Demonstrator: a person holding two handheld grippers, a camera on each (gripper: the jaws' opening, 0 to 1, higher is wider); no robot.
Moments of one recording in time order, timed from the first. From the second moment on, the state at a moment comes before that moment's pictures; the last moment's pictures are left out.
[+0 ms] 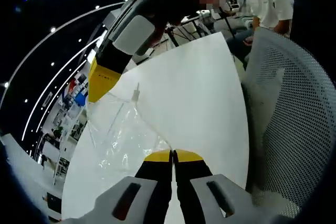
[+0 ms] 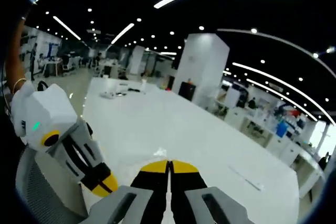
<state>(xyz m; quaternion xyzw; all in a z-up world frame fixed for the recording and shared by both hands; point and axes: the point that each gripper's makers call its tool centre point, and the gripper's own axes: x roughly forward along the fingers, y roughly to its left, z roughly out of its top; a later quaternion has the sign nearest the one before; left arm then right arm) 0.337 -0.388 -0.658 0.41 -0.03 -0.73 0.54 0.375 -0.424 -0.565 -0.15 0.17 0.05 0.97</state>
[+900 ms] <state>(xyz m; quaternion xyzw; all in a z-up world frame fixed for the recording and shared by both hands) 0.287 -0.329 -0.721 0.40 0.10 -0.78 0.47 0.323 -0.363 -0.680 -0.09 0.29 0.12 0.95</state>
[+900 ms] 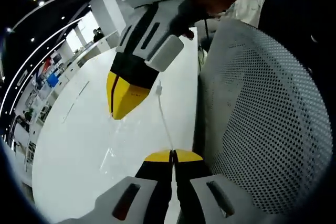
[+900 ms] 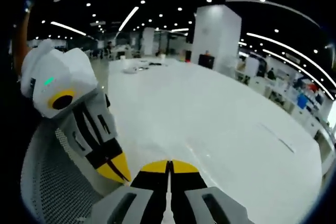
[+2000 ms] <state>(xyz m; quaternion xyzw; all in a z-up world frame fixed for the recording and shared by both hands) 0.328 -0.341 -0.681 0.23 0.19 -0.74 0.60 0.343 -0.404 -0.707 -0.22 0.34 0.12 0.91</state>
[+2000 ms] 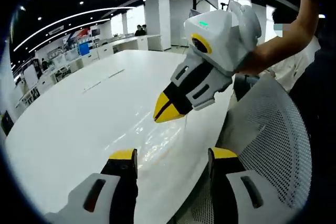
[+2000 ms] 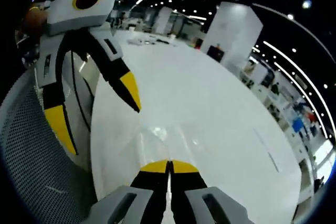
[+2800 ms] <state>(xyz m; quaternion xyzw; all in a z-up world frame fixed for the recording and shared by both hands) 0.370 -0.333 -0.682 0.21 0.20 -0.70 0.65 0.396 -0.468 -0.704 -0.30 0.34 0.12 0.88</state>
